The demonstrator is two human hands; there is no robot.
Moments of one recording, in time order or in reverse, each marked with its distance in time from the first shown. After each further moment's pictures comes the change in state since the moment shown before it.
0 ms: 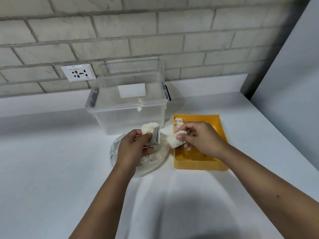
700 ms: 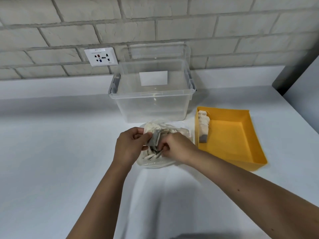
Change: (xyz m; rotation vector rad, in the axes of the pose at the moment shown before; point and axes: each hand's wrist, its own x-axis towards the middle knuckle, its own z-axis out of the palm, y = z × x) left_hand 0.019 -0.018 -0.066 0.248 0.093 0.068; right_hand 0.037 -0.007 0.121 -0.526 -0.330 -0.127
